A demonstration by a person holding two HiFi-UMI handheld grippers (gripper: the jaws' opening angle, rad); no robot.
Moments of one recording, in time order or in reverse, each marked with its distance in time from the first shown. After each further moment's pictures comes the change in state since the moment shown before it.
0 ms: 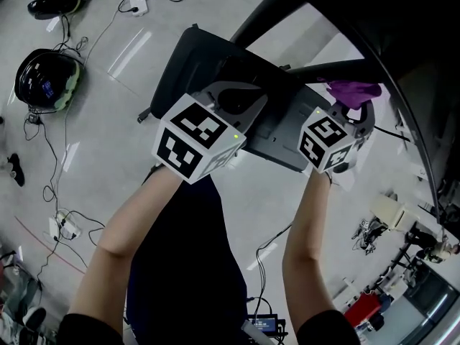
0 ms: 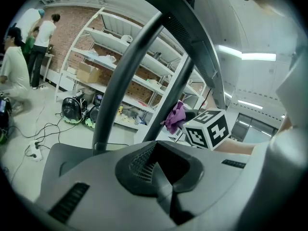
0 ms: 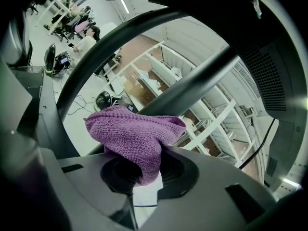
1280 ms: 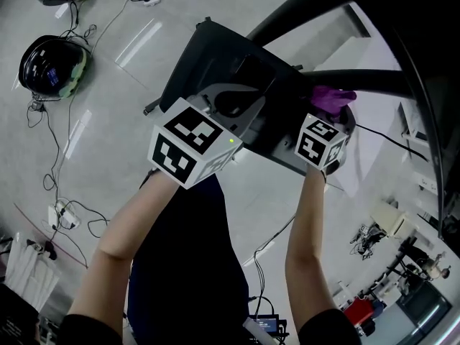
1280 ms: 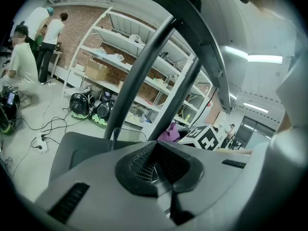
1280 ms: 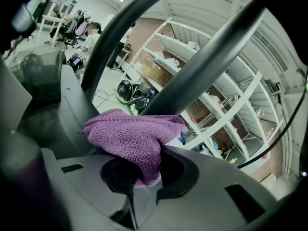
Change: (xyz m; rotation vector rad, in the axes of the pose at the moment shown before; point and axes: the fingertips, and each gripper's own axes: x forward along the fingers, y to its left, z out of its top) left arm -0.019 0.028 -0.022 -0.056 0.002 0.051; right arm 0.017 0.107 -0.065 0.051 0.188 0.304
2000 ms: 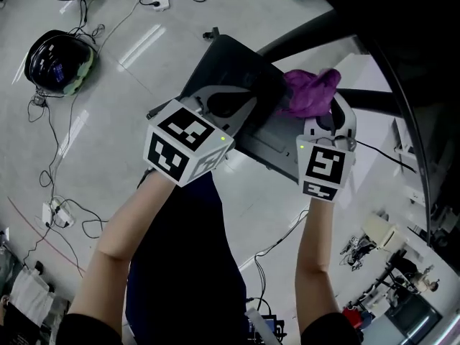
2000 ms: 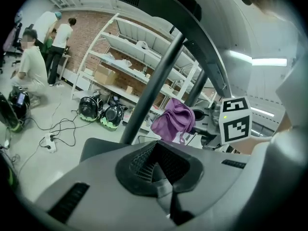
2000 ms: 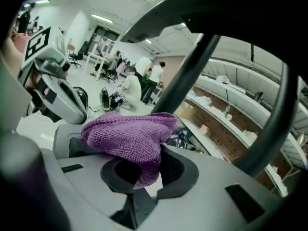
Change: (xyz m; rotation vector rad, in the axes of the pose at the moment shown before) left arm -0.043 0.037 0.019 -0.037 -0.047 0.065; right arm -0.108 0.065 0.164 -0.153 -0.429 0.383
